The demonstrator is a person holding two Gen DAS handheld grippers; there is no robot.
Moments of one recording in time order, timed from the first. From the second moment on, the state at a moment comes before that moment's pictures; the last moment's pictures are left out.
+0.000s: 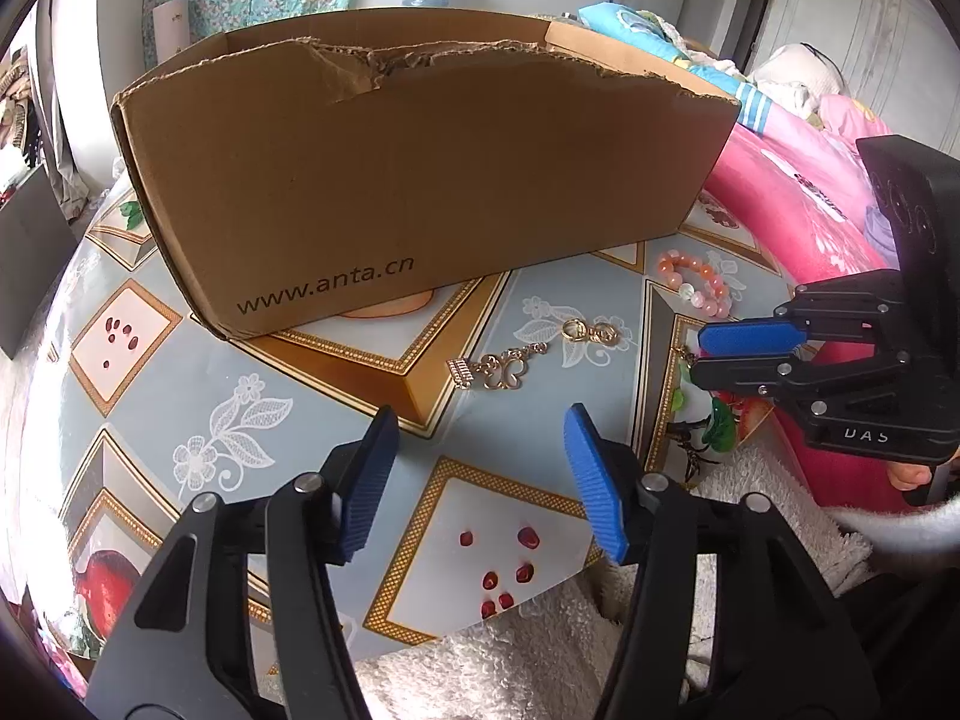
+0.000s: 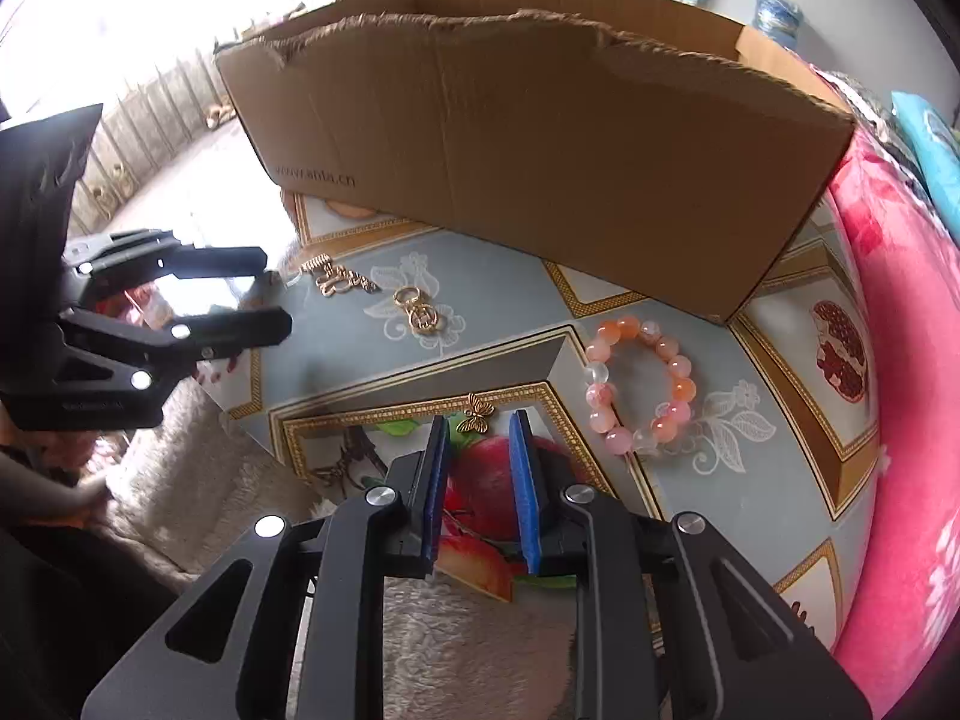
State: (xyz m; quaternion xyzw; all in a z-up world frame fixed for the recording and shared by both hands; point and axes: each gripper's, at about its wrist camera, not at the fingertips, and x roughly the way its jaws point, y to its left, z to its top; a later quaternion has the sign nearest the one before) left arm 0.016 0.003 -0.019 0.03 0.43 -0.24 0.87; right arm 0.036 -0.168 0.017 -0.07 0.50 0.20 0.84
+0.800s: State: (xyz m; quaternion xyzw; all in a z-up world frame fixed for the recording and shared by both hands) left arm 0.006 -0.057 -0.009 0.09 0.41 -0.32 0.85; right arm 0.062 -0.197 0.016 0.12 0.48 0.21 0.84
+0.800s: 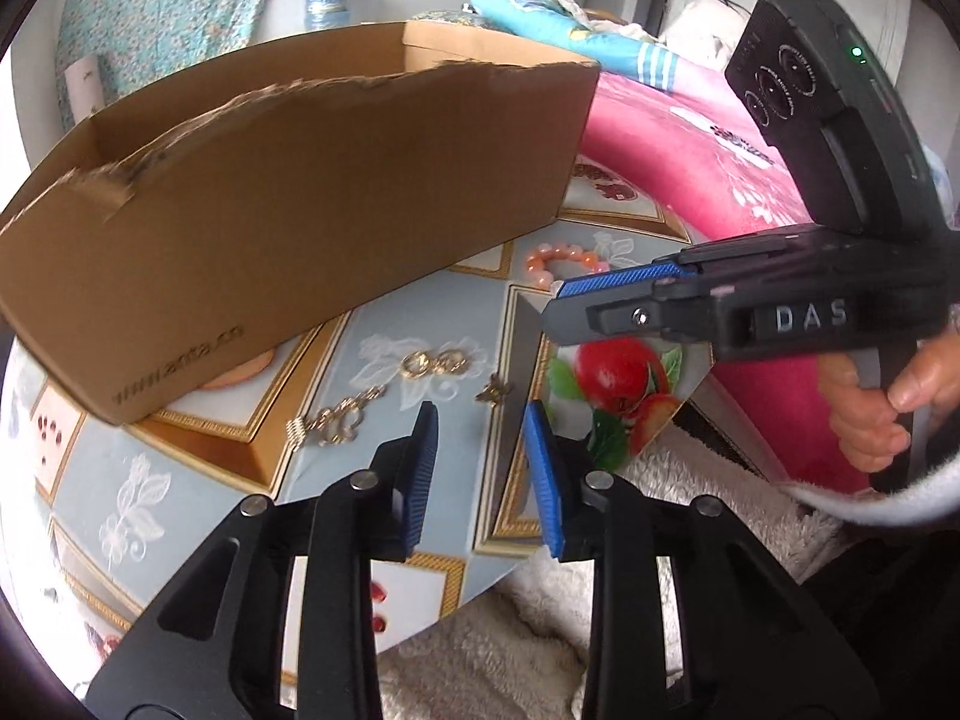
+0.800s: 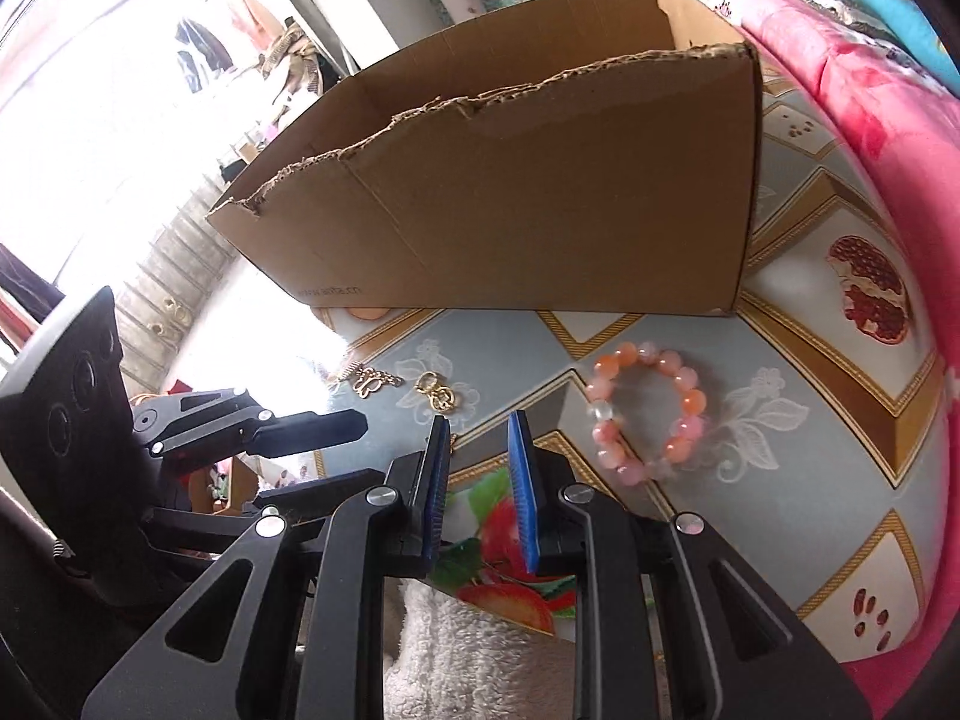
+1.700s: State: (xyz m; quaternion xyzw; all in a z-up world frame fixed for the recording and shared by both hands) left arm 0.021 -0.079 -0.013 0.09 0.46 -0.29 0.84; right arm 0.052 -0.221 0.003 0.12 0.47 0.19 0.85
